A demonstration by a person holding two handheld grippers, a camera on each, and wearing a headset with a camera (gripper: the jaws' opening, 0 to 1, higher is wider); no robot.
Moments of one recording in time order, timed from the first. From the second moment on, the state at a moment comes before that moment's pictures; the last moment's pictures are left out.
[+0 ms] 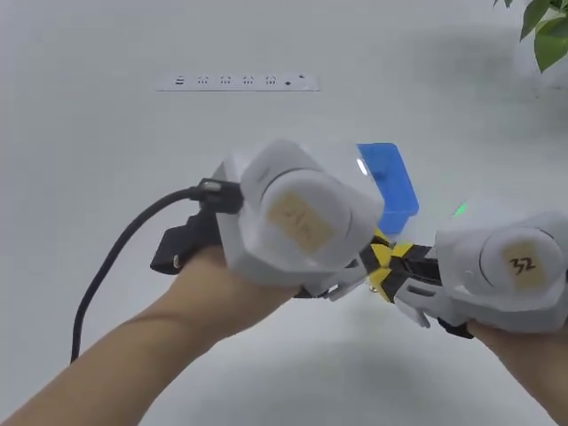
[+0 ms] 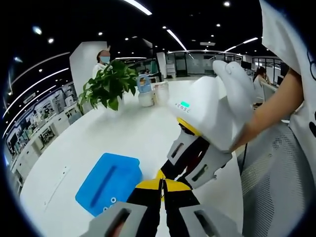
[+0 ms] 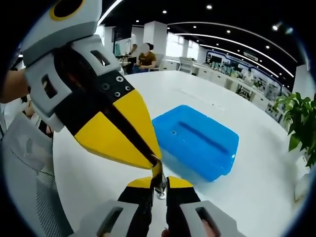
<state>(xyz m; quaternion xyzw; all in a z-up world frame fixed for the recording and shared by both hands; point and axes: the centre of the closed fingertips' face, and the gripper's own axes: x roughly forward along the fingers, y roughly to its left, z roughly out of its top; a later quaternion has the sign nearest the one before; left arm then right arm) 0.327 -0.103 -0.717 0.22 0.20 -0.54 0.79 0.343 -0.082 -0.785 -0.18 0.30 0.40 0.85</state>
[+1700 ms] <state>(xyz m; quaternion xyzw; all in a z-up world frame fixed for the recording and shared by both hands) 0.315 -0.080 -0.721 0.23 0.22 -0.52 0.79 0.329 -0.067 -0.796 -0.27 0.30 0.50 0.76</state>
